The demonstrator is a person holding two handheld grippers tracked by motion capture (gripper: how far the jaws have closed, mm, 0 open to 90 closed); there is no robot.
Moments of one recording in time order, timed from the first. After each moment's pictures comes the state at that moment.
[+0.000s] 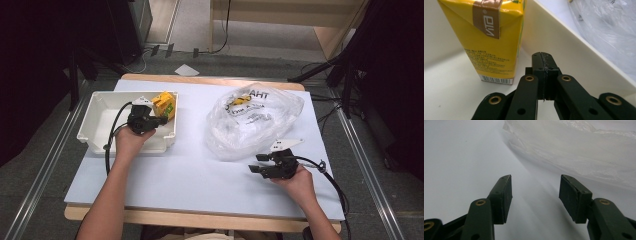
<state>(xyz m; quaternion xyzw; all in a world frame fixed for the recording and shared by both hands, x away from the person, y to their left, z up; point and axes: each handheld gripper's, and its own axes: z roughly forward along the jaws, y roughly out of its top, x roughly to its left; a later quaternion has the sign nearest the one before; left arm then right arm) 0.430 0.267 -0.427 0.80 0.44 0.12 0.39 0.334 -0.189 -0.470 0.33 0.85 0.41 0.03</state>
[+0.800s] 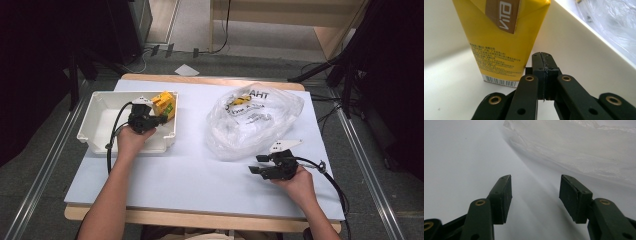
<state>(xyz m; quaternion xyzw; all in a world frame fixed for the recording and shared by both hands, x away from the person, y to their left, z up) 0.440 0.272 -0.437 0.79 0.46 0.11 0.40 0.332 -0.189 -0.471 0.32 0.85 0.41 0.04</state>
